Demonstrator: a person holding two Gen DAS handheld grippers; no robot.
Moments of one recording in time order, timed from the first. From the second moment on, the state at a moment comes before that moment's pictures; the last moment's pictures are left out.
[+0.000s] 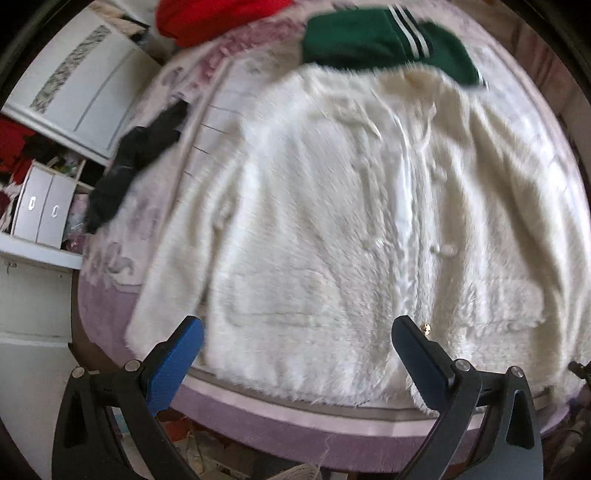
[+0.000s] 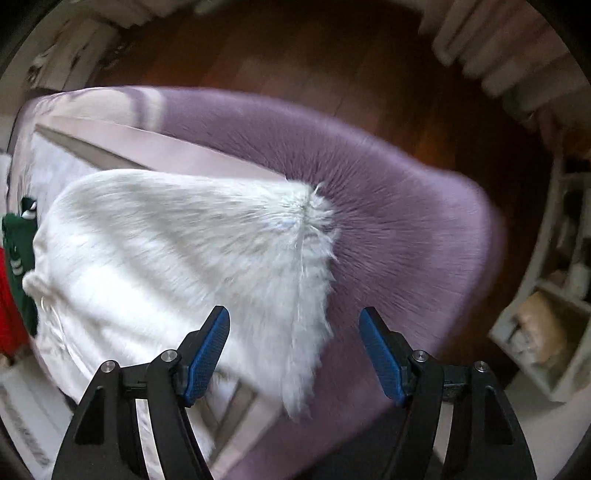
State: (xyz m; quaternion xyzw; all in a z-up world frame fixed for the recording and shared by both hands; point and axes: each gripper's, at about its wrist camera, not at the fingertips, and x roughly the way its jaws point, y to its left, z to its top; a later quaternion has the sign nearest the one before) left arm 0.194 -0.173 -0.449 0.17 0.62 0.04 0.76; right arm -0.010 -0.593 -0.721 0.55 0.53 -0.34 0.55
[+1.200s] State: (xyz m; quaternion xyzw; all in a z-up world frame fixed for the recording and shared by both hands) left arm 0.191 -0.258 -0.537 0.21 0.63 -0.07 0.74; right arm 0.023 -0.546 -0.758 0.72 0.18 -0.39 0.54
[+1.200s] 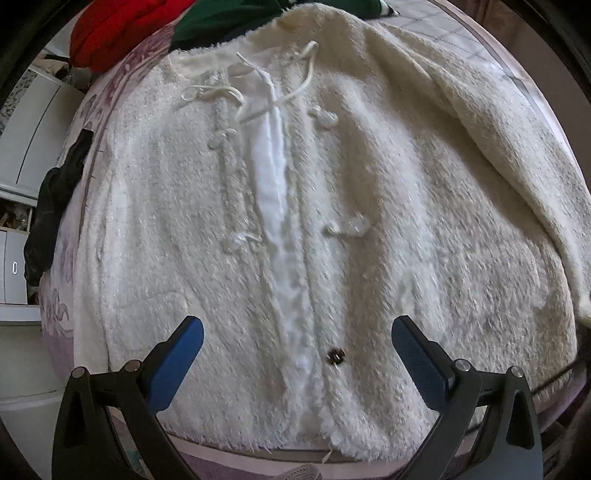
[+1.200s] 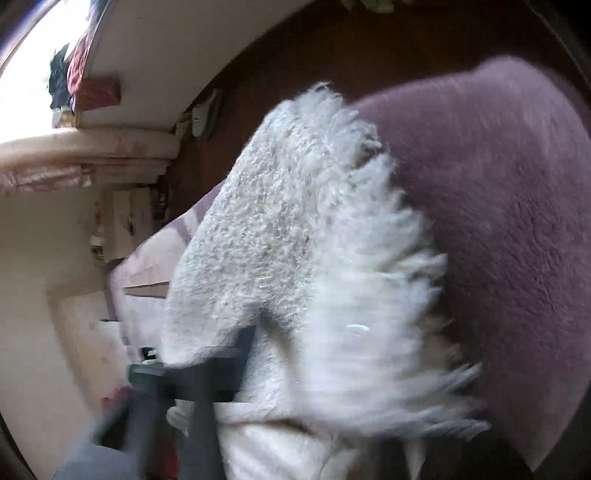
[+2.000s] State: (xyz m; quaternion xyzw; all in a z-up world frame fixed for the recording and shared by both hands) left arm 0.247 0.017 -0.529 0.02 0.63 0.15 0.76; right arm 0.496 -0.260 -0.585 0.09 0.49 -0.02 0.87
